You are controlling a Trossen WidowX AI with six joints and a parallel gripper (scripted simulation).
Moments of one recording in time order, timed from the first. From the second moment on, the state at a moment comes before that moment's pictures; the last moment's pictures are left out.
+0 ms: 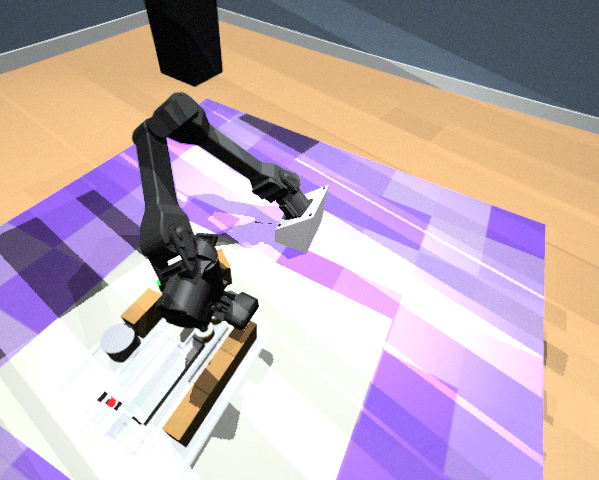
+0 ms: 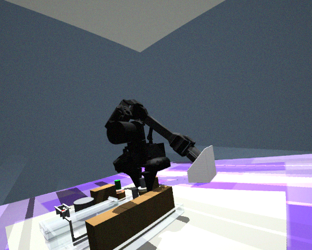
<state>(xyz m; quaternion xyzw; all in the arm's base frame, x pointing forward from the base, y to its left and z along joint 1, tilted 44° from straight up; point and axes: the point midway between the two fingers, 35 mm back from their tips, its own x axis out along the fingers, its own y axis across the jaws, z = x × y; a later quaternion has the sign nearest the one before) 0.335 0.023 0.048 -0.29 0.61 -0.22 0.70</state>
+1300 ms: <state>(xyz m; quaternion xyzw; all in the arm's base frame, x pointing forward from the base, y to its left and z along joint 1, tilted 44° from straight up) 0.339 0.023 0.048 -0.29 0.61 -0.22 0.70</state>
